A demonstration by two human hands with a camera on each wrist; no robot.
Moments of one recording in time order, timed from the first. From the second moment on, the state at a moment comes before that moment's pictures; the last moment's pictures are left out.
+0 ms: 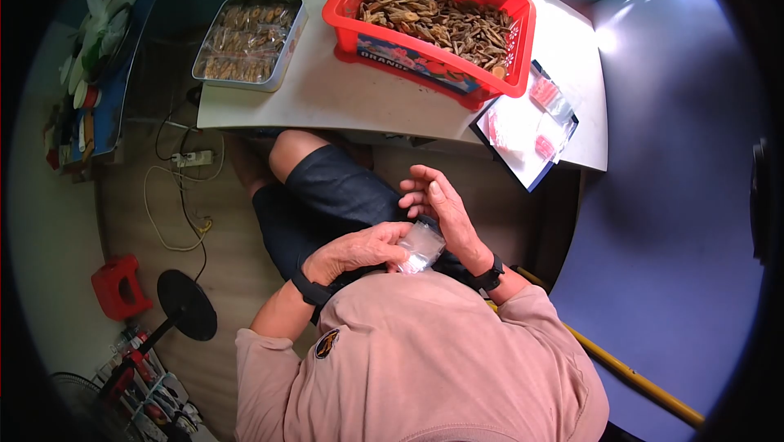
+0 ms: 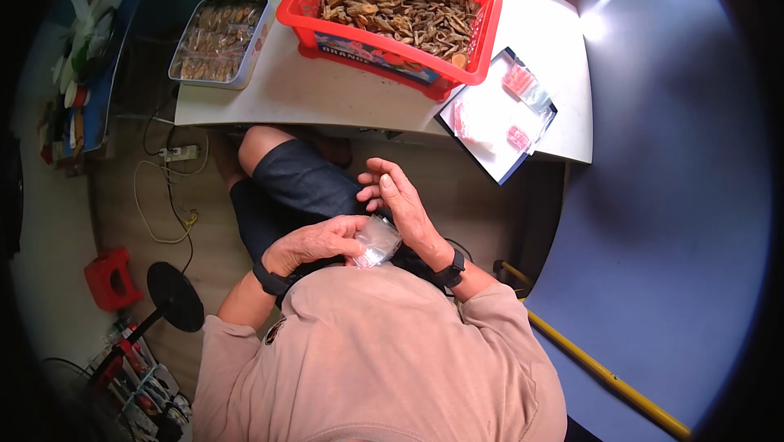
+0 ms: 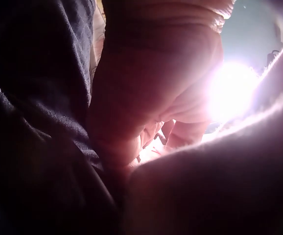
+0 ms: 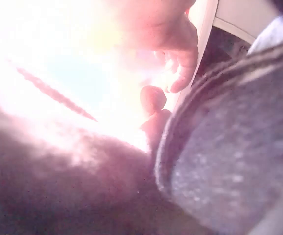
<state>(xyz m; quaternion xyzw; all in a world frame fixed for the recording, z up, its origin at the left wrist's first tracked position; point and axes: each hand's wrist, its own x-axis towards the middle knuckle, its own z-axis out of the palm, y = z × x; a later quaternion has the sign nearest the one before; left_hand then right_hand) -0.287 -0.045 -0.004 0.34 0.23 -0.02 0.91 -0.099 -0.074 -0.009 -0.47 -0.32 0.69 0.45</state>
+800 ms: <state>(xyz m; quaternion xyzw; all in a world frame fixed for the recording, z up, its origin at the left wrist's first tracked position) -0.238 -0.030 -0.009 0.36 0.32 0.15 0.86 -0.064 -0.108 -0.002 -0.52 -0.32 0.65 0.45</state>
